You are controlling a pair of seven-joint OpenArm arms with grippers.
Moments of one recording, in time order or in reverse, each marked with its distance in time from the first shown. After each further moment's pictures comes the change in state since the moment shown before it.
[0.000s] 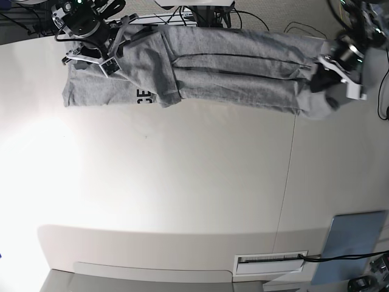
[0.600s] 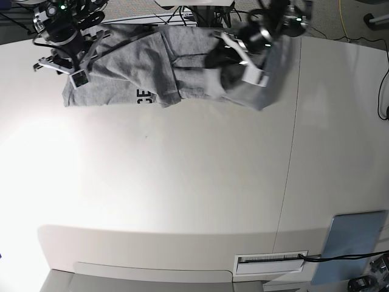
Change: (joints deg) left arm 2.8 10.4 37.7 6.2 8.5 10.8 -3.4; right arm 0.0 0.0 13.0 0.0 -0.7 -0.1 2.8
